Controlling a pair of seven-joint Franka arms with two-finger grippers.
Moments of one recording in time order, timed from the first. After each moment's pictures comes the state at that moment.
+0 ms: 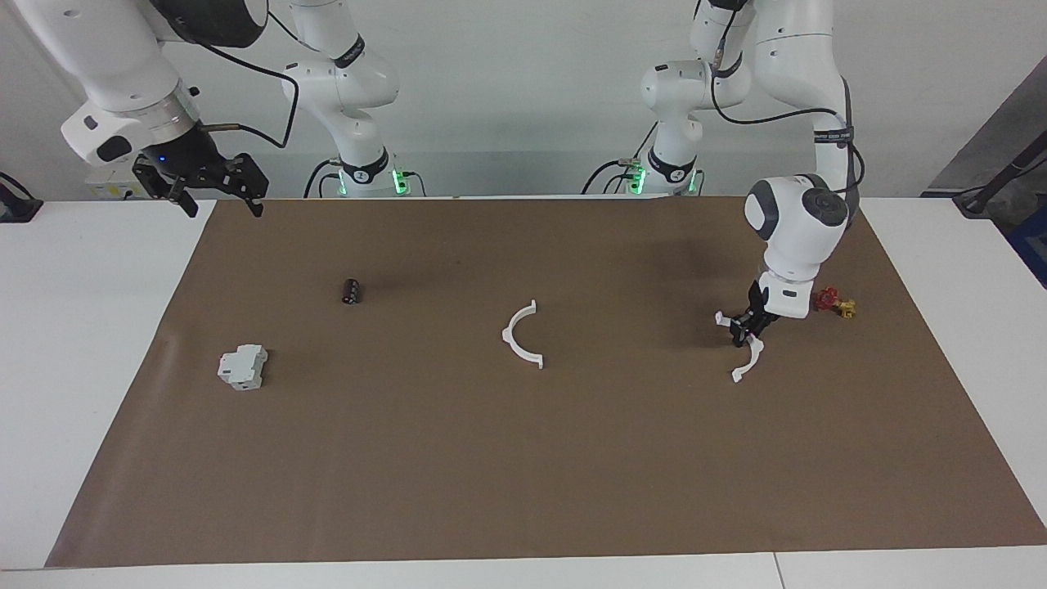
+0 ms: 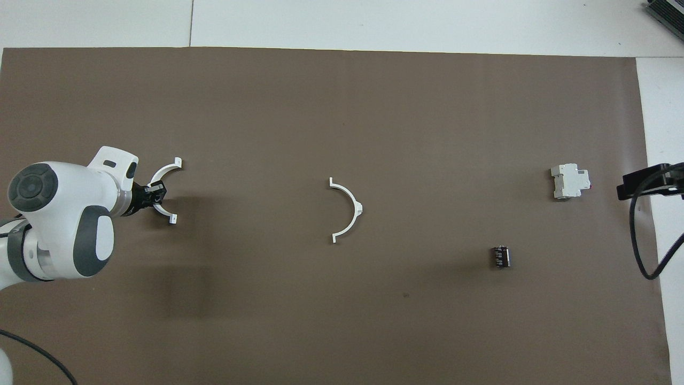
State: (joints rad) left arm -0.03 0.16 -0.02 -2.25 -0.02 2.49 -0.41; right arm 0.07 -0.03 -0.15 -1.59 -0.03 1.49 -0.06
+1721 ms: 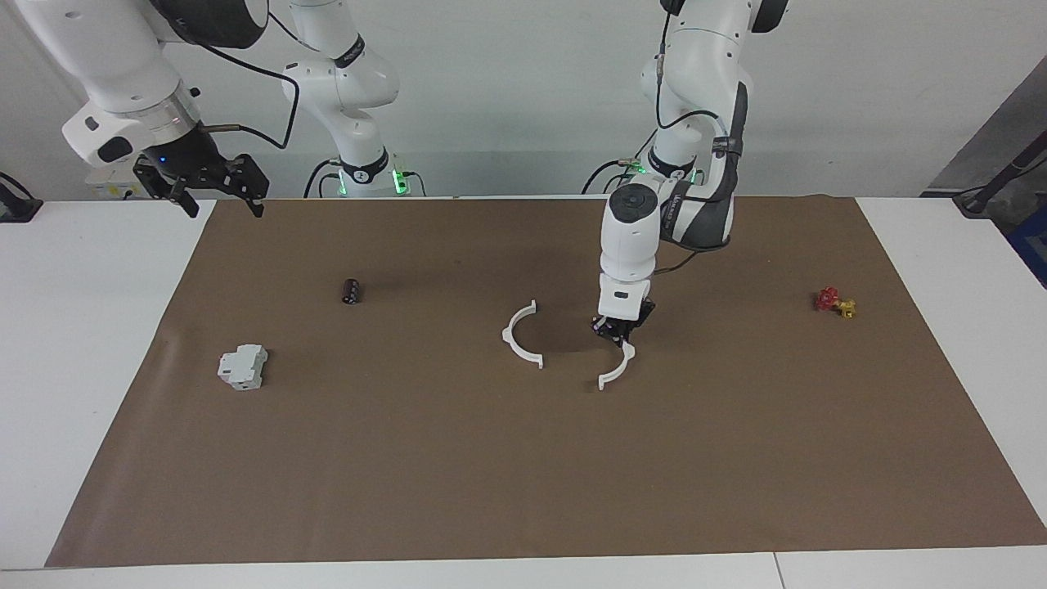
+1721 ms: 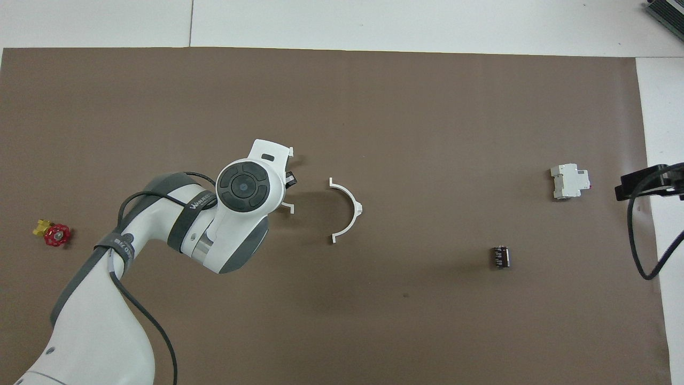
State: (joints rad) left arm -0.50 0.30 -0.03 -2.00 0.17 2.40 -1.11; right arm 0.07 -0.03 -0.15 -1.59 -0.03 1.49 -0.06
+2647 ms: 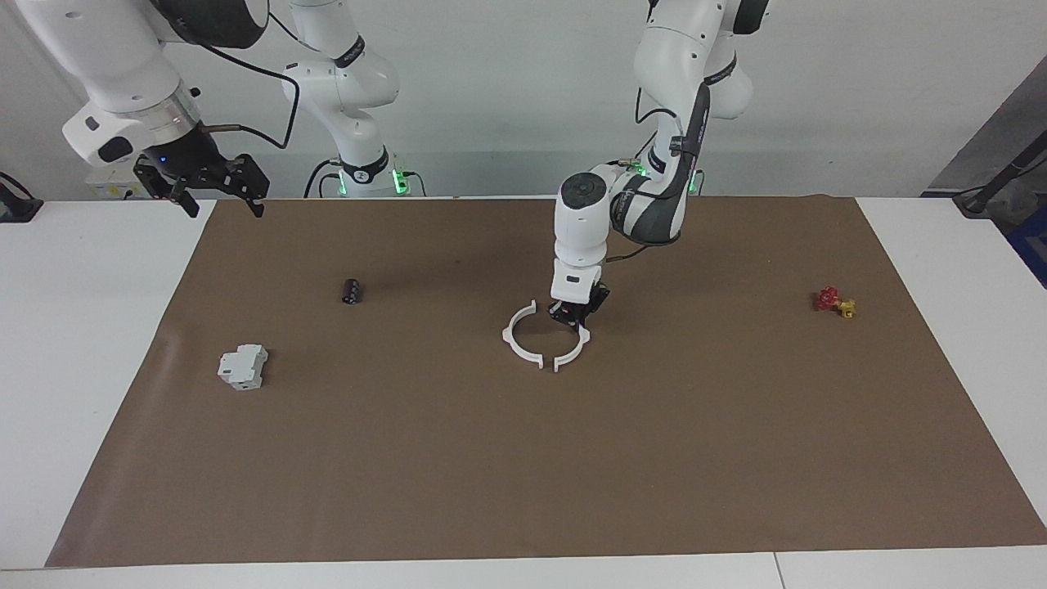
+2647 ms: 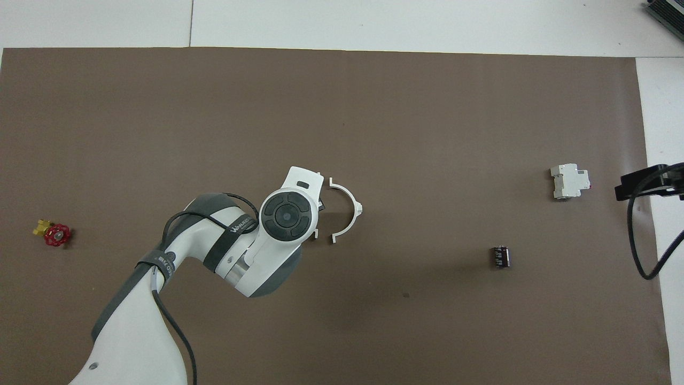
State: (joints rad) left arm -0.61 0.30 -0.03 -2.04 0.16 2.38 -1.16; right arm 0.07 -0.03 -0.15 -1.59 -0.03 1.49 -0.06
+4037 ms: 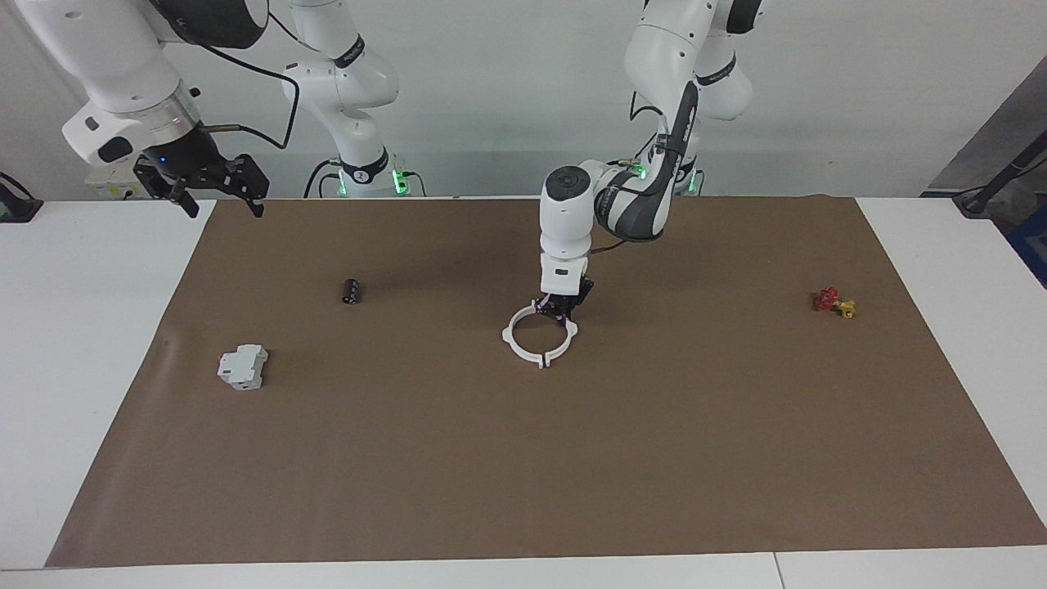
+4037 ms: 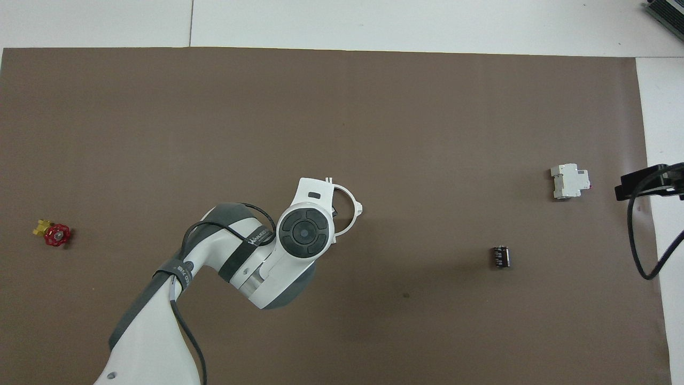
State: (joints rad) left arm -0.66 0.30 -0.03 -2.05 0.16 2.41 -1.32; right arm 0.07 -0.03 -0.15 -1.59 -0.03 1.49 -0.06
